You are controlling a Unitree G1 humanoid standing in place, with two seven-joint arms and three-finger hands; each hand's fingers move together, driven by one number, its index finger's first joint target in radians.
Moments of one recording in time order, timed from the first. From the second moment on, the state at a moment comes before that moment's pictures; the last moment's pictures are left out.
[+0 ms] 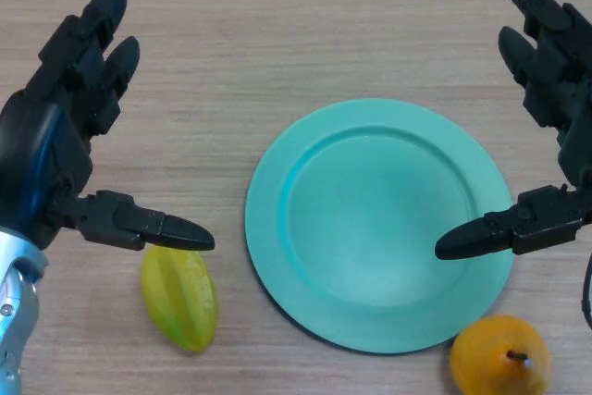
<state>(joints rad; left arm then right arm) -0.10 0.30 0.18 -0.50 -0.21 0.33 -0.22 -0.12 -0.25 -0.05 -0.66 0.05 0.50 0.19</state>
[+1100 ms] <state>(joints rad) 0.19 0.19 0.27 -0.40 -0.01 -0.04 -0.39 -0.15 -0.22 0.02 -0.64 0.04 0.50 0.16</state>
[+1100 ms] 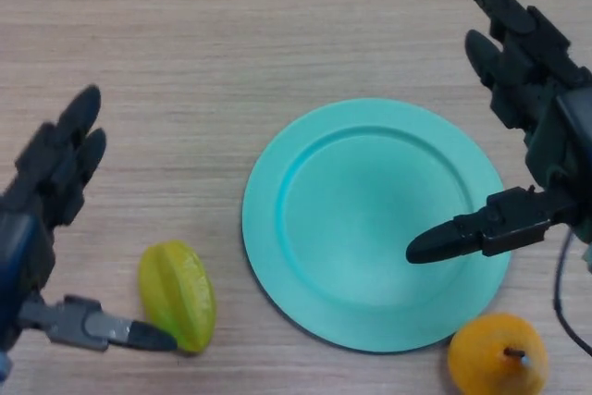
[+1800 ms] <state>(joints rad) 0.18 0.20 0.10 -0.10 0.31 -0.27 -0.18 -0.14 -0.21 0.06 -0.68 0.04 0.50 0.13</state>
